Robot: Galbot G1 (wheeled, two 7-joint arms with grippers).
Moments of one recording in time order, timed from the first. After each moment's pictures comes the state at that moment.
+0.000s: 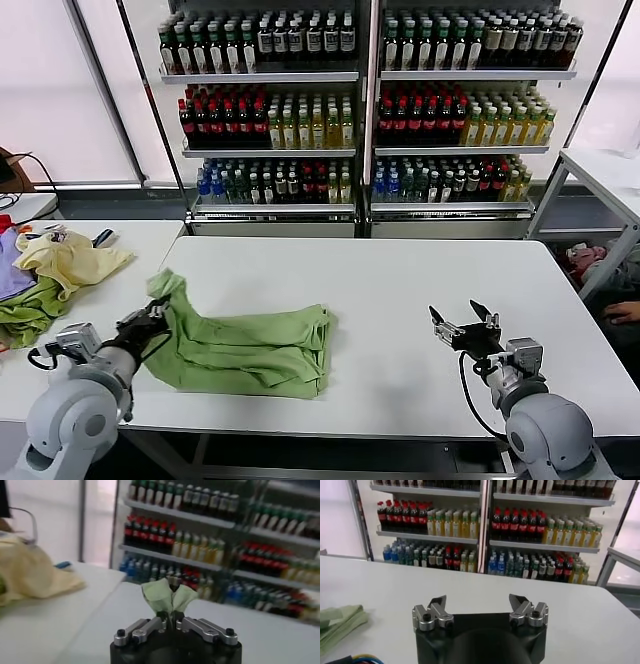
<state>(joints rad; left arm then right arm) 1.25 -1.01 -0.61 -2.13 -0.97 0.56 -0.38 -1.27 1.05 0.52 2.09 0.51 -0.53 0.10</state>
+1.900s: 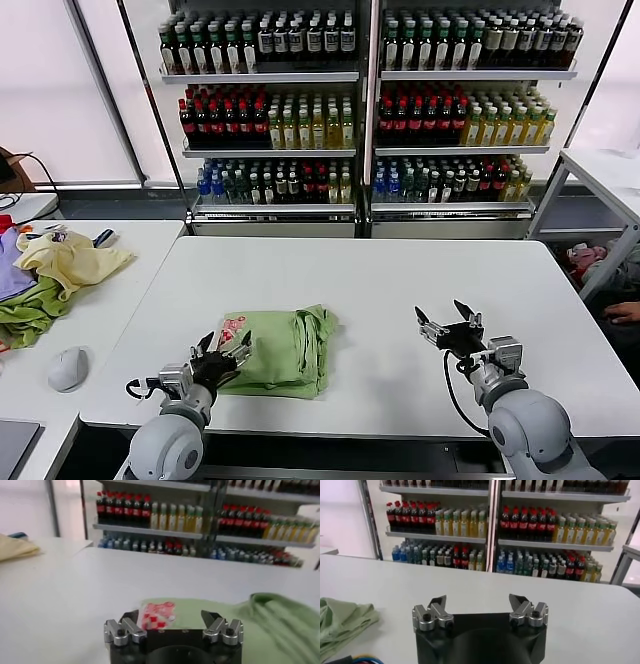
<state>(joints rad) 1.26 -1.14 -0.33 -1.95 -0.57 0.43 -0.34 -1.23 1.08 0.46 2.04 0.47 -0.51 0.08</state>
